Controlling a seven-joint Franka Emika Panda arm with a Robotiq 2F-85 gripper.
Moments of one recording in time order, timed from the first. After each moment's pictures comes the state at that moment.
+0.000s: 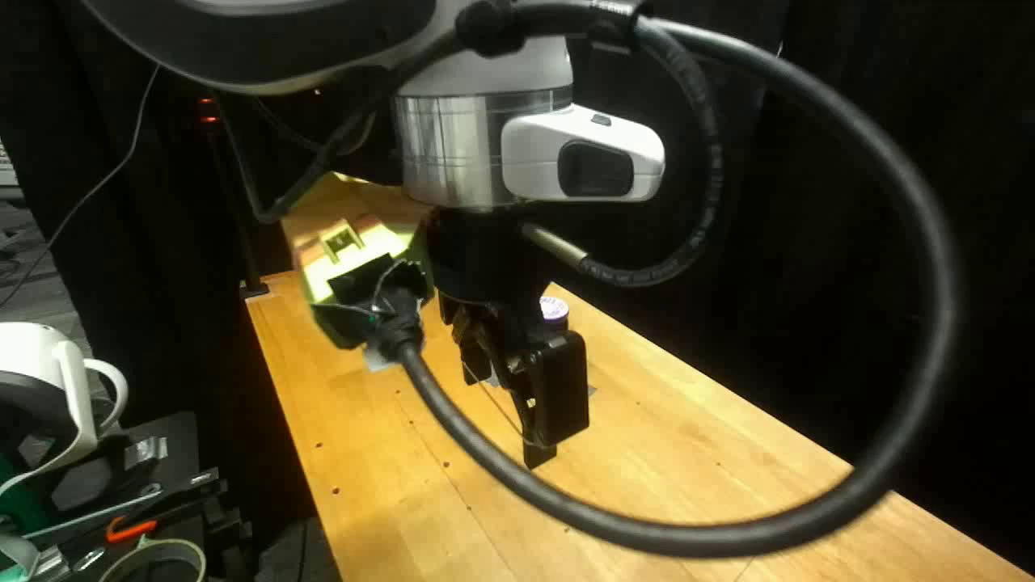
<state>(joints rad) -0.11 -0.26 -0.17 -2.50 -0.11 2.35 -0.18</state>
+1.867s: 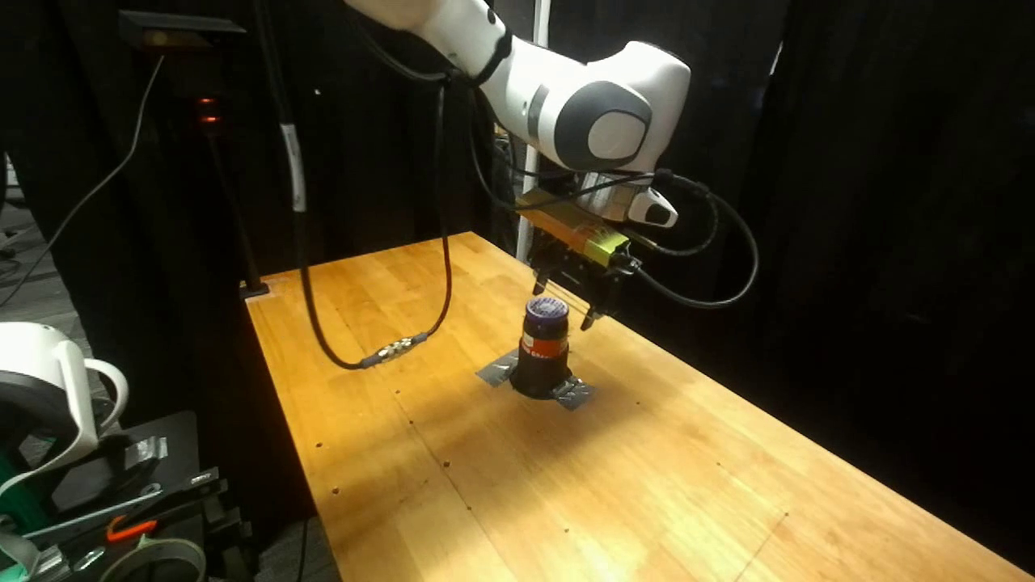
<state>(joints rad) 0.01 0.64 0.07 -1.49 0.14 2.01 -0.29</state>
